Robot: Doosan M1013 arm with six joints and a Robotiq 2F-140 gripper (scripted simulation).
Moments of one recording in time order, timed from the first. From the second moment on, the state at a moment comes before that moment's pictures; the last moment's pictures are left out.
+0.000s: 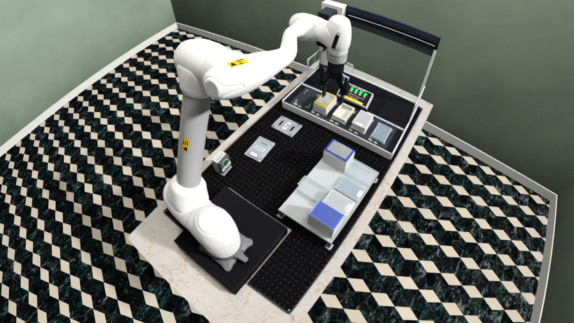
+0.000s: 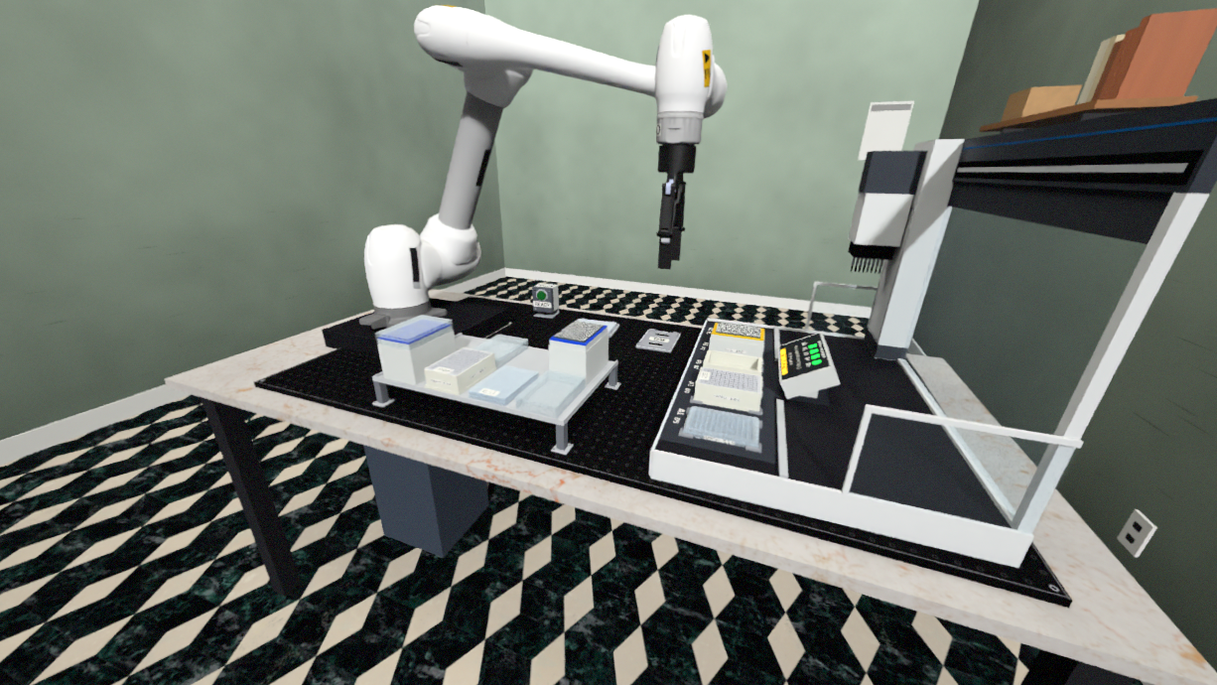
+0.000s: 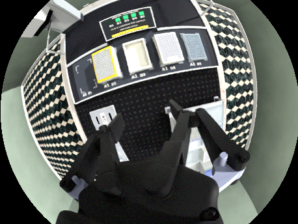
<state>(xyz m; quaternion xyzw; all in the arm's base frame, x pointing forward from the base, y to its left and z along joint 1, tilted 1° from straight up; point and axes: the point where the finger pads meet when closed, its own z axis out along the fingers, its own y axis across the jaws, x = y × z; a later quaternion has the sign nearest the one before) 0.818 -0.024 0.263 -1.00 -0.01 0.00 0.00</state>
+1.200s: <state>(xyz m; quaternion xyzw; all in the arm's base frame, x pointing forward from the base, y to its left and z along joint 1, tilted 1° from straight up) 0.964 -0.023 0.261 -1.00 -0.01 0.00 0.00</state>
